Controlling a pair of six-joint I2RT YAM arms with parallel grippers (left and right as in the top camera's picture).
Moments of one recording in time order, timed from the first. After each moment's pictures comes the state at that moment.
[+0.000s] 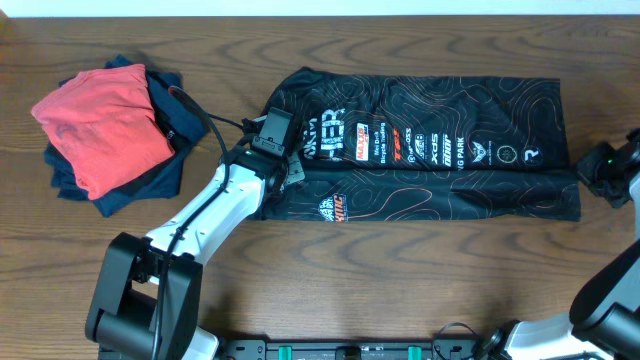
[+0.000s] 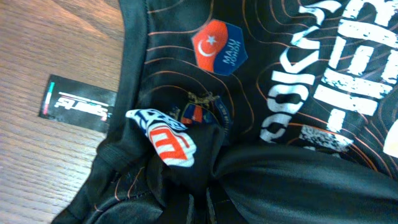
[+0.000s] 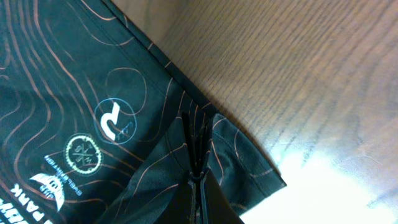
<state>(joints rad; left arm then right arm) -0.41 1.67 1.02 -0.52 -0.14 -0.70 -0.57 1.70 1.18 -0.68 -0.07 0.33</state>
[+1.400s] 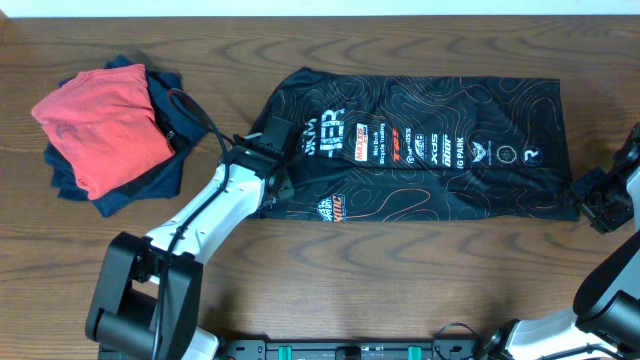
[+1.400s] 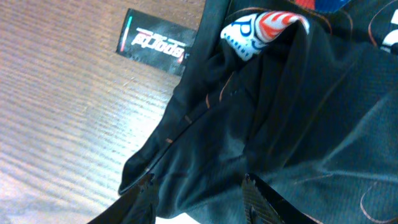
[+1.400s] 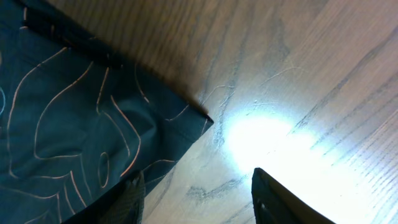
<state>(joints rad) -0.41 1.68 1.02 -0.72 -0.22 -0.71 -0.58 1.75 1.18 -0.89 0.12 0.44</state>
